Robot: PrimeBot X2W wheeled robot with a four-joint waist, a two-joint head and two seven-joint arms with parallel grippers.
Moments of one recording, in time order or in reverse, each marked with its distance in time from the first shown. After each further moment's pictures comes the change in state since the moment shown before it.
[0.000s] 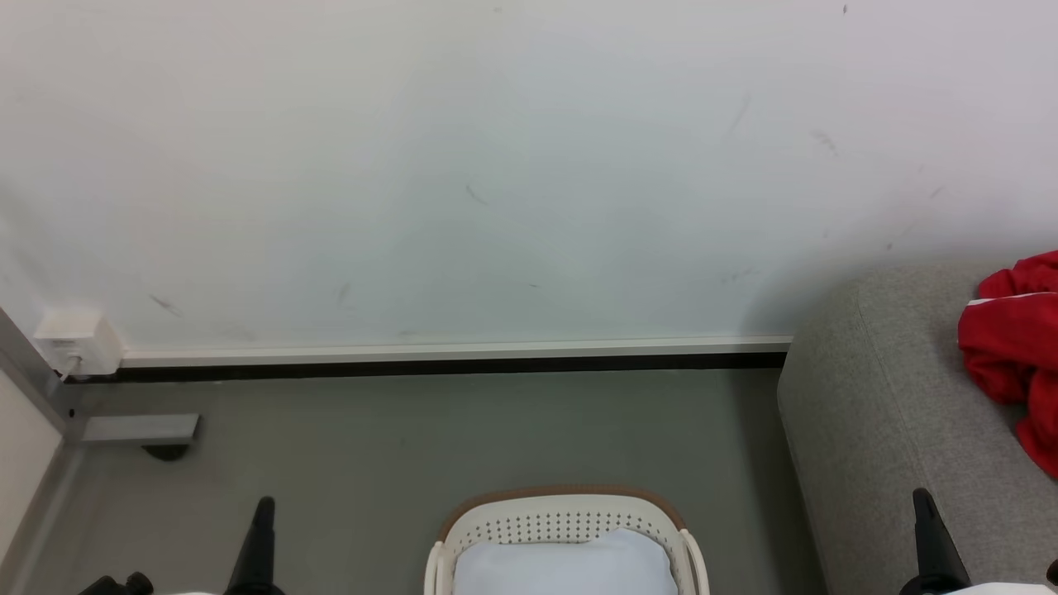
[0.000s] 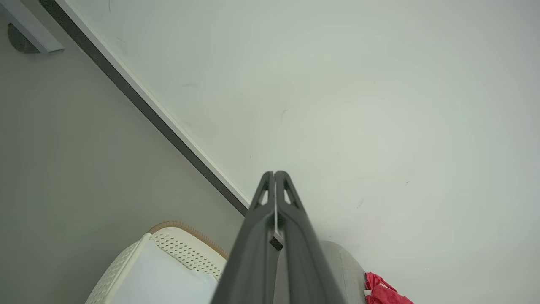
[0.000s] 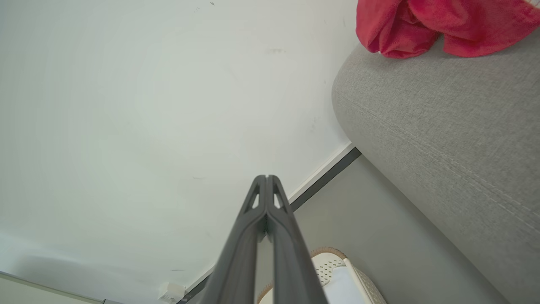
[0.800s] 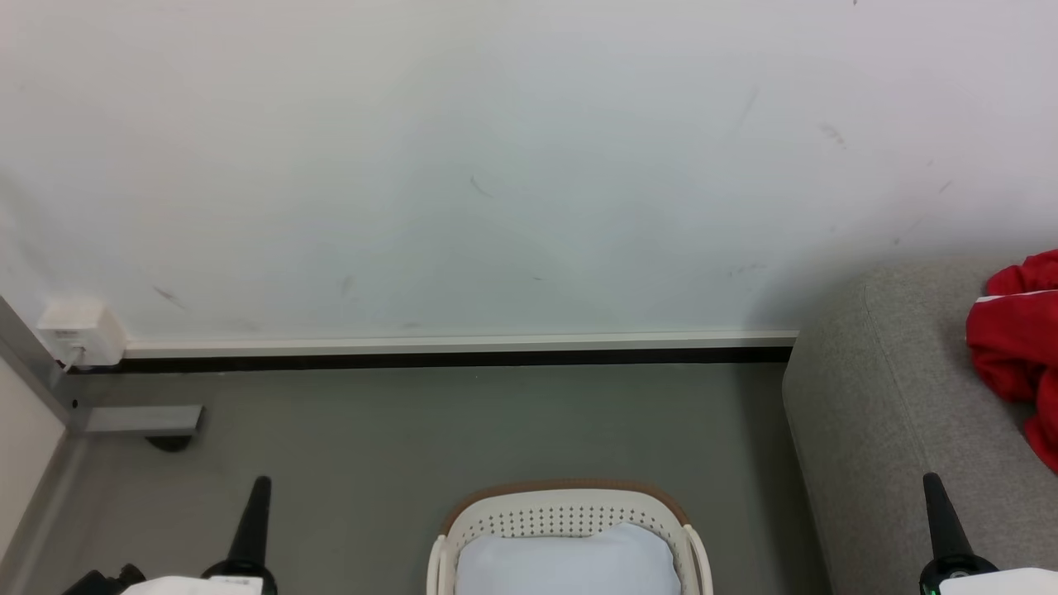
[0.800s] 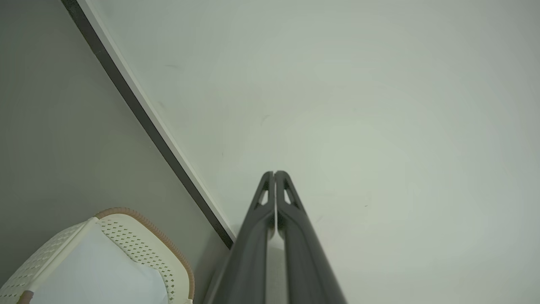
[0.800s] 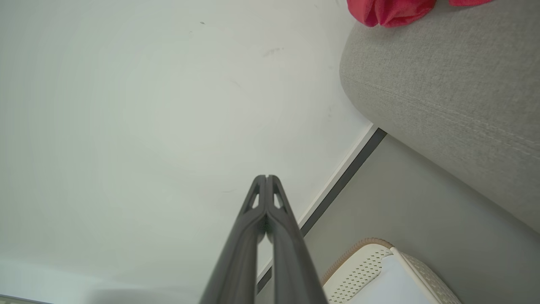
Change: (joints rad) left arm -0.034 -0.008 0.025 -0.010 -0.233 0.000 0.065; right arm -0.022 -0.001 -0.027 -0.021 0.251 0.000 0.062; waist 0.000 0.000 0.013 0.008
